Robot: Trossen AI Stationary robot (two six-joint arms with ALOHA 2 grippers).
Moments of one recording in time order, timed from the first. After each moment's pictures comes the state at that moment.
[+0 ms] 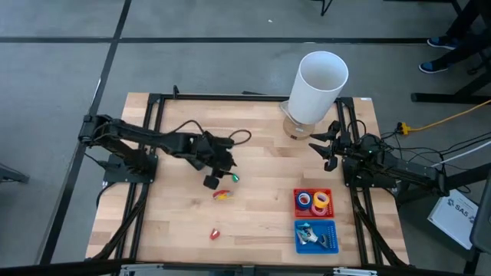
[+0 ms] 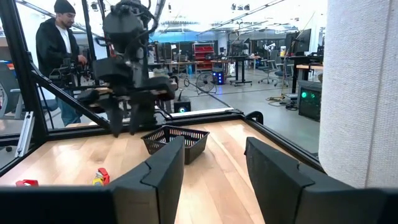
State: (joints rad) left arm -0.01 1.43 0.91 -0.26 0.06 0.31; right arm -0.29 0.04 0.01 0.13 -0.10 0.07
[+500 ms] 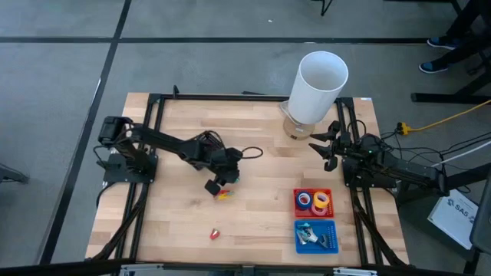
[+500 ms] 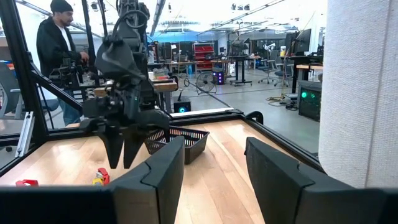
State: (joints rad) left arm -0.05 1.65 0.97 -0.30 0.09 0.51; right arm -0.29 0.04 0.01 0.13 -0.10 0.07
